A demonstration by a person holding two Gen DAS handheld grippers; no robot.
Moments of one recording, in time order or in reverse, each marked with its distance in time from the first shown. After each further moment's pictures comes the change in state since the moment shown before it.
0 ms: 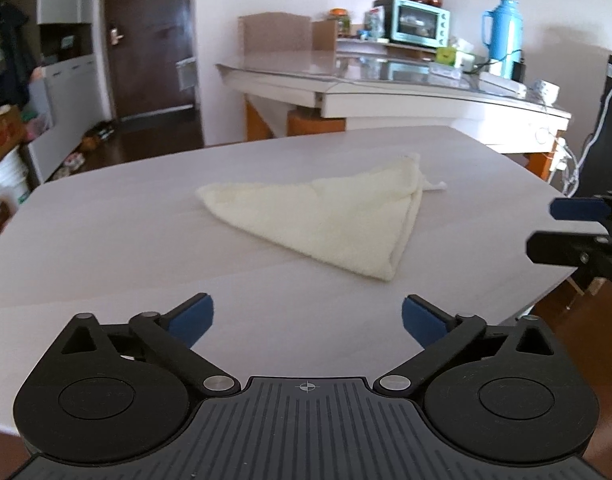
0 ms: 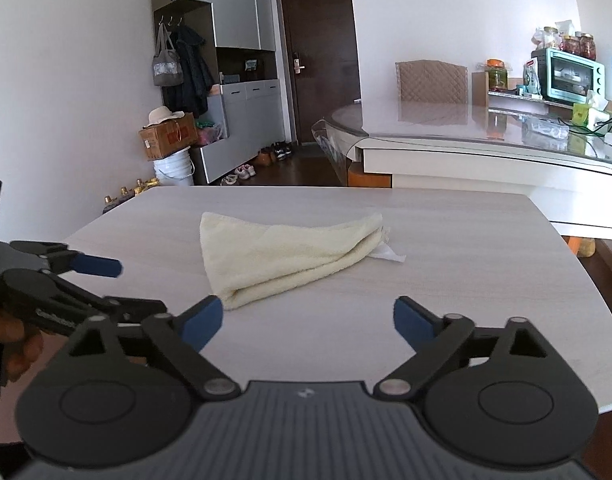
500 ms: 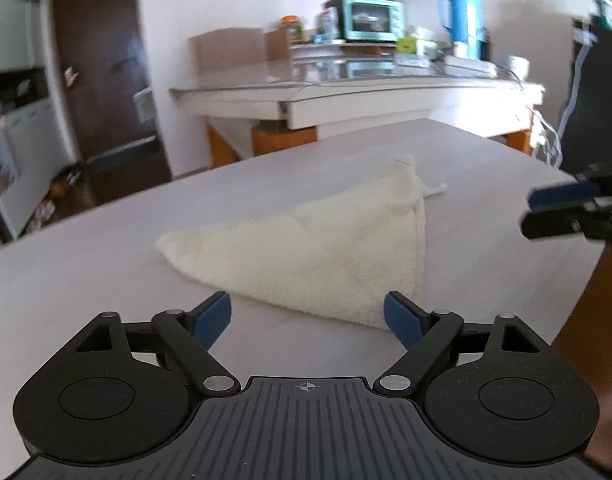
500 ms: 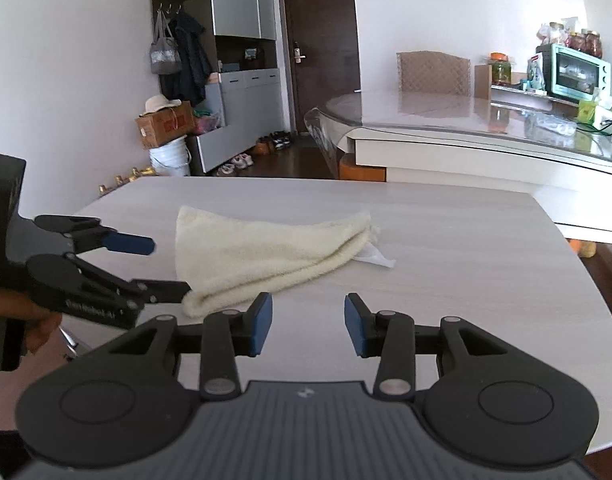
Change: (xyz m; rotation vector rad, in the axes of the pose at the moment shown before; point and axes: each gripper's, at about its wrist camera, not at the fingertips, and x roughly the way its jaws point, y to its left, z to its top) left arm 0.059 0.001 0.020 0.113 -0.039 -0.085; right arm 0.022 -0.017 0.008 -0.019 0.030 -0.011
